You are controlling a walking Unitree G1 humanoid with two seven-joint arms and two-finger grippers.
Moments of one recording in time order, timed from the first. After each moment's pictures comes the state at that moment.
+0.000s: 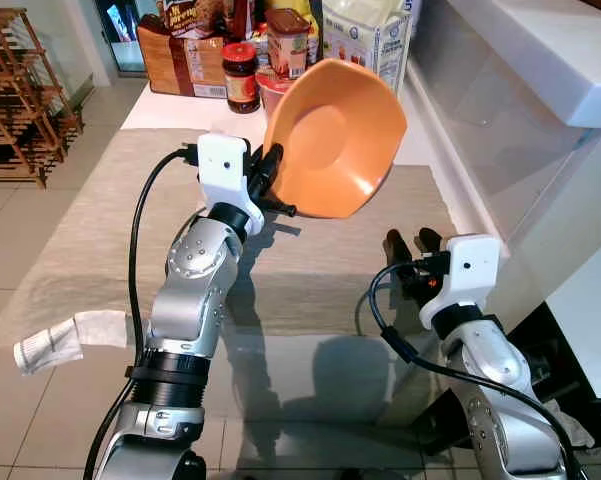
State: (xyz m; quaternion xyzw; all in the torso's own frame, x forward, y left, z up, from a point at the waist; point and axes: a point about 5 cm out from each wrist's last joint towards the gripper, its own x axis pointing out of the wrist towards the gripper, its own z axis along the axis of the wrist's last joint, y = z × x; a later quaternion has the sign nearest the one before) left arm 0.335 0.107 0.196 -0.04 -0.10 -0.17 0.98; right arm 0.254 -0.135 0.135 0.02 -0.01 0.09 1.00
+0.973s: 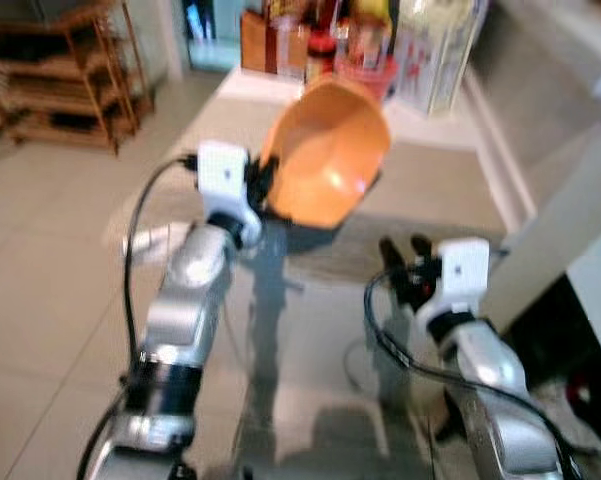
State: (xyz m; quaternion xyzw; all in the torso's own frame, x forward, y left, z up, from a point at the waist) left arm 0.331 0.112 0.188 -0.02 -0.08 -0.17 0.98; right arm 0.253 -0.132 0.129 0.01 0.01 0.11 0.99
